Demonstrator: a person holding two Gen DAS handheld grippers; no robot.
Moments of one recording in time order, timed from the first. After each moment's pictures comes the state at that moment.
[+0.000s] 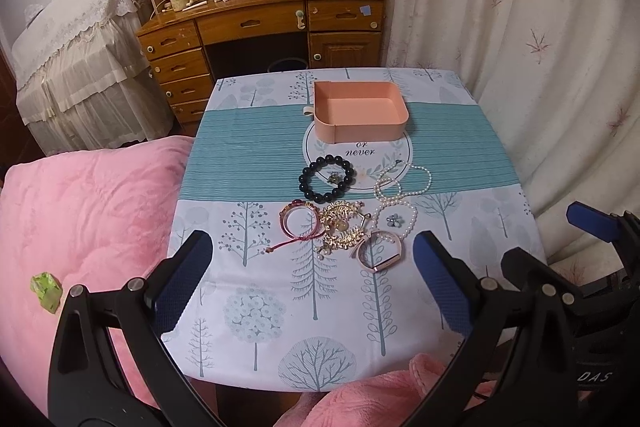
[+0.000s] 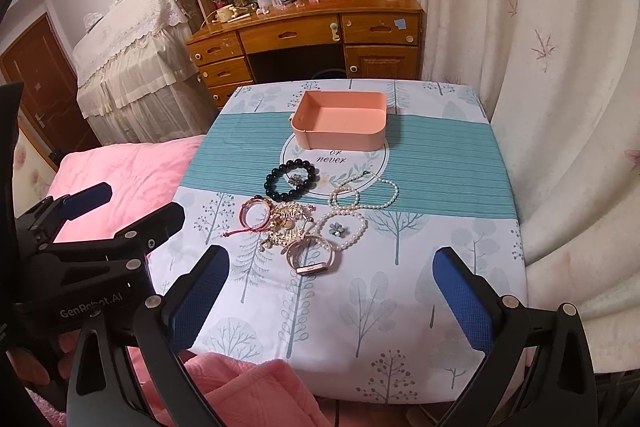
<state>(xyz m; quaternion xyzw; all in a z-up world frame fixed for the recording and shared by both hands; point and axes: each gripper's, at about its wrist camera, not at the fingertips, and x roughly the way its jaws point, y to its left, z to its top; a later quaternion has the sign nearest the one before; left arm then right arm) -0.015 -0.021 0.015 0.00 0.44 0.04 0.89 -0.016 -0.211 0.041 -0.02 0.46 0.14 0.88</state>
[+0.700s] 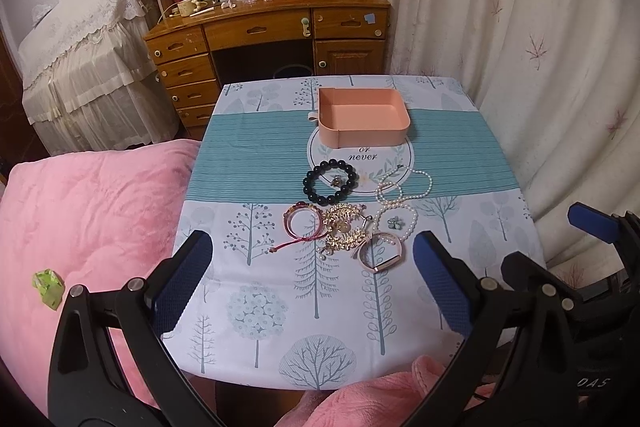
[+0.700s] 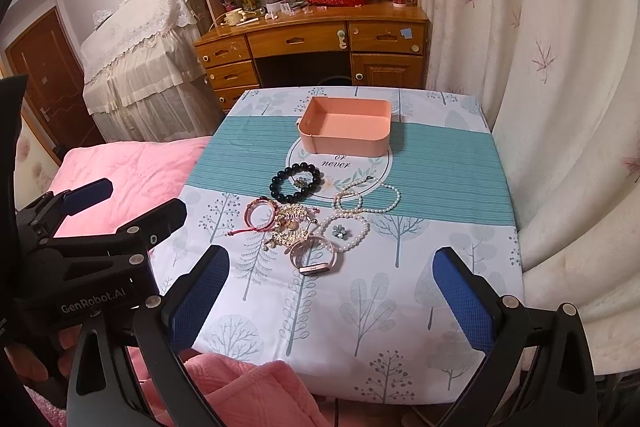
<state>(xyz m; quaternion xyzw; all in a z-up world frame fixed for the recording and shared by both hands) -0.030 -0.027 0.033 0.00 0.43 0.06 0.90 -0.032 -0.215 0.051 -0.03 0.45 0.15 0.88</state>
